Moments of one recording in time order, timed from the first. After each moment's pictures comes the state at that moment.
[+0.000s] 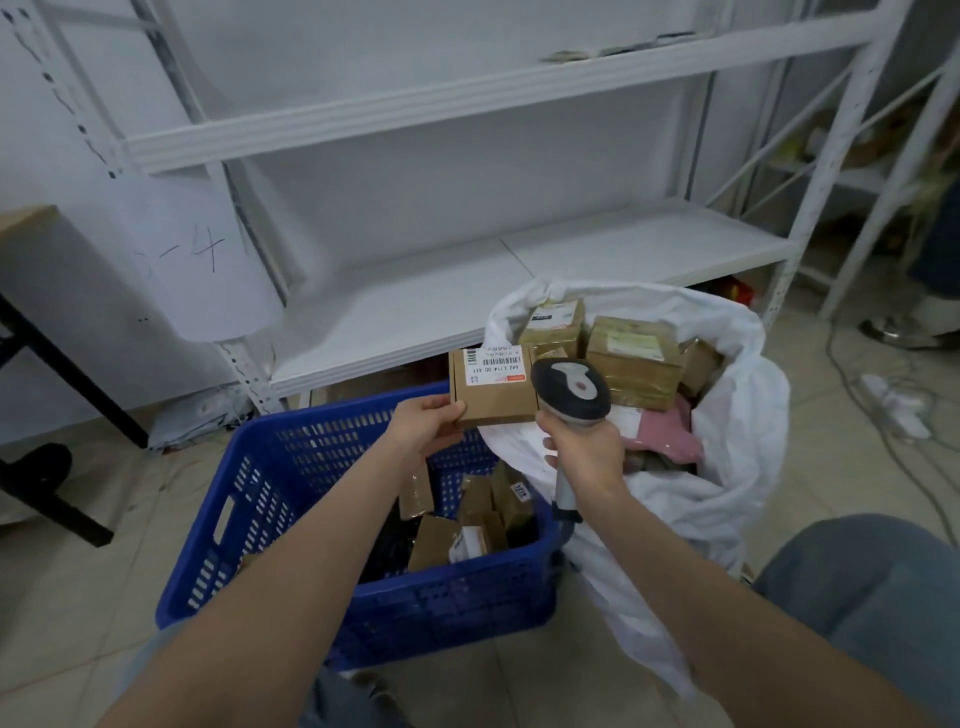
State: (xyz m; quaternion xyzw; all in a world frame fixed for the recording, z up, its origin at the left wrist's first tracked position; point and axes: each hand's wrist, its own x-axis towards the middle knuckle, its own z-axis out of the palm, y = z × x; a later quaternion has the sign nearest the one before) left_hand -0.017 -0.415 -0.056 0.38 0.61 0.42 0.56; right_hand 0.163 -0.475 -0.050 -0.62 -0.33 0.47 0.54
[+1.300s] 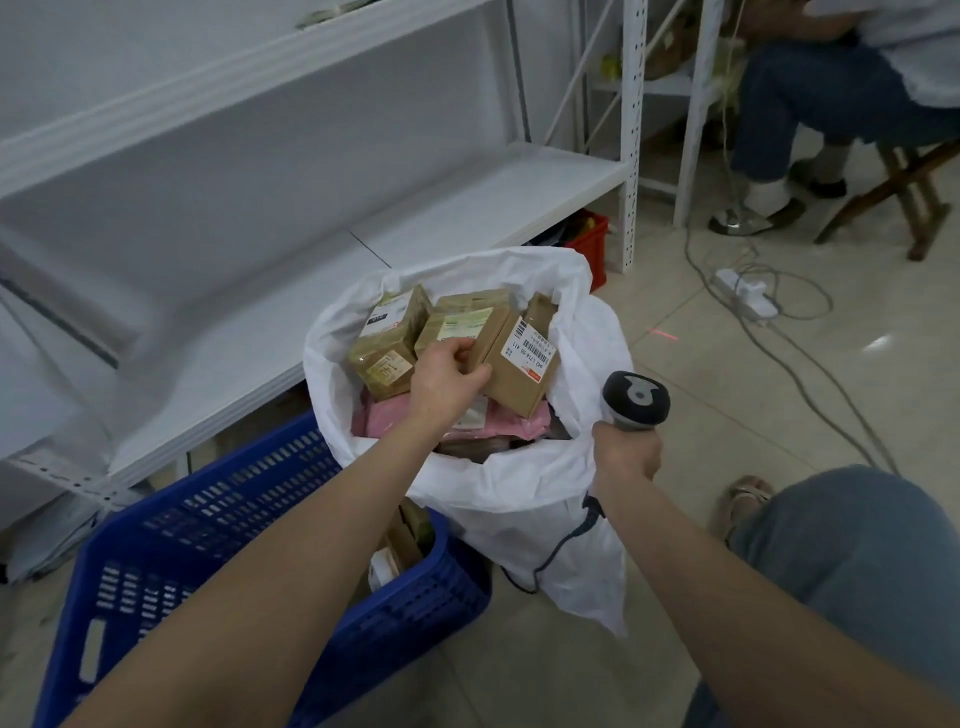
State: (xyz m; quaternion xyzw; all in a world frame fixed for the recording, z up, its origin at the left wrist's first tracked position) left_hand 0.209 -0.364 -0.059 0.75 0.57 0.25 0.22; right_hand 0.350 -0.470 -0.114 -0.75 0.02 0.37 0.55
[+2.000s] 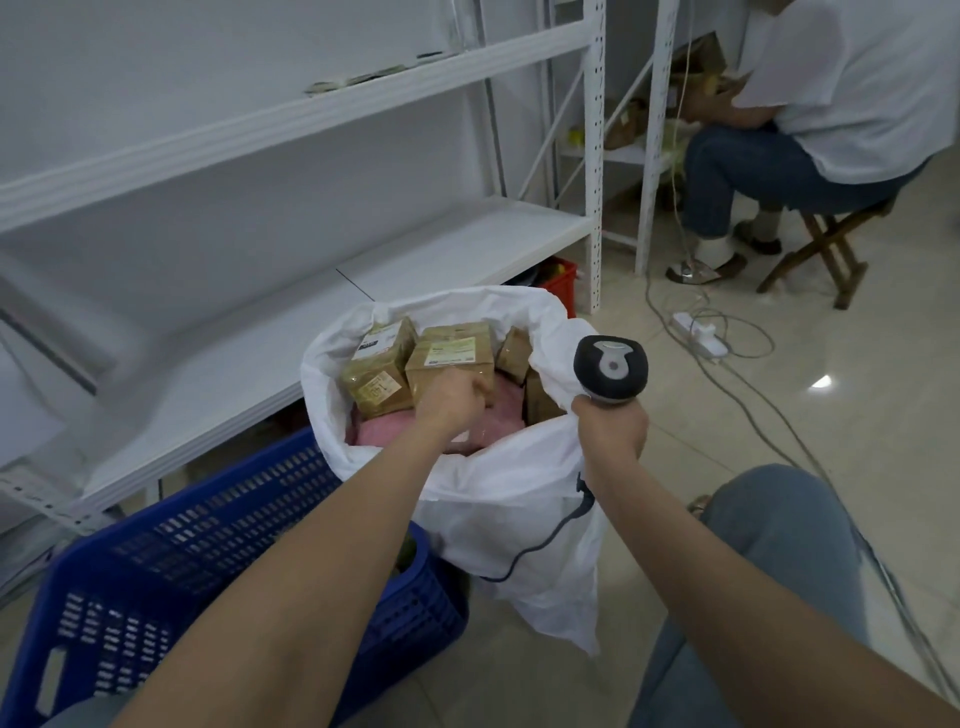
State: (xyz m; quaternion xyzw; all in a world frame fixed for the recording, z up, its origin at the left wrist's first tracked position) left_hand 0.227 -0.384 -0.049 0.82 0.54 0.09 0.18; right_hand 0.359 -0.503 -0.052 -0.74 -0.11 0.30 0.59
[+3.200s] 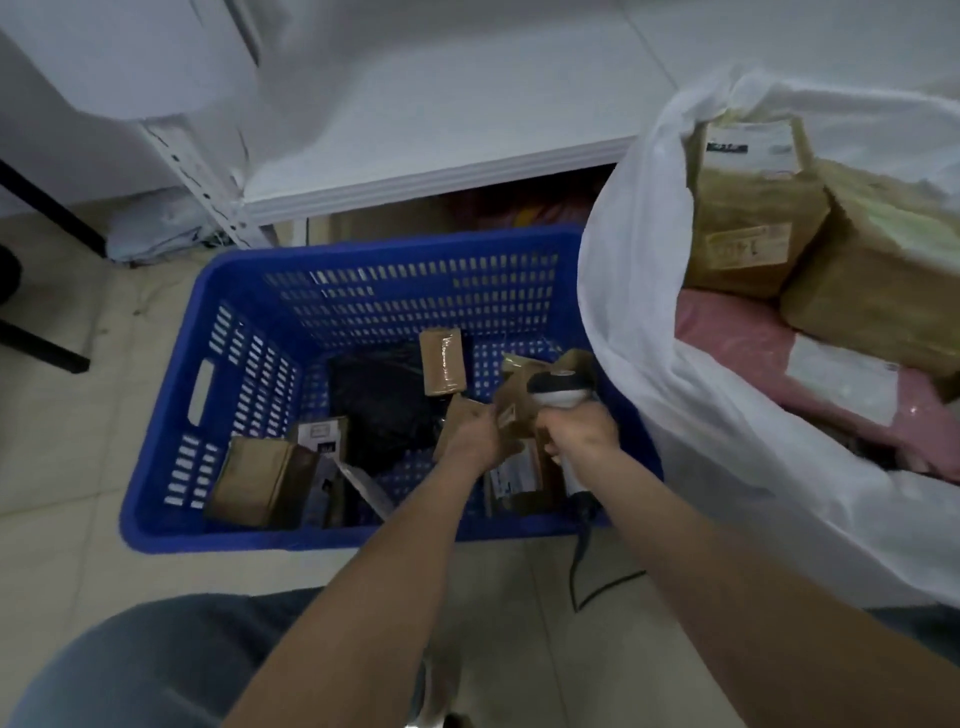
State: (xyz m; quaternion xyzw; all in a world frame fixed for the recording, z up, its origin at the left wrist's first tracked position) left_hand -0.066 -0.352 -0.304 0.54 0.72 -0.02 0.44; right_hand 0.061 -0.355 -0.229 -0.76 -0.35 0.52 0.13
